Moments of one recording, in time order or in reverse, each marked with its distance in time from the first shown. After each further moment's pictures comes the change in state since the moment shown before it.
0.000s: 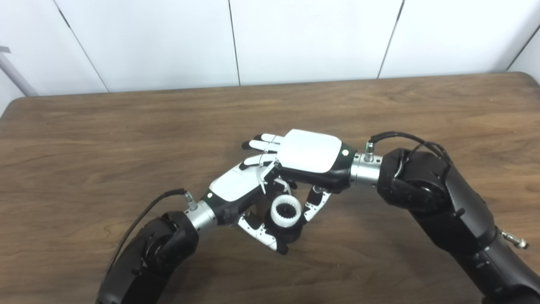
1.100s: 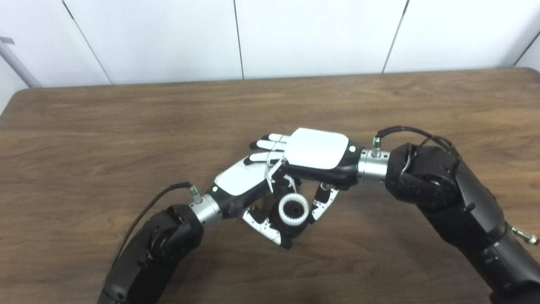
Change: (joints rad) left arm 0.004 -0.012 0.001 -0.001 0.015 0.001 0.000; right arm -0.001 -0.027 0.006 -0.011 0.043 0.030 0.059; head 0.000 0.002
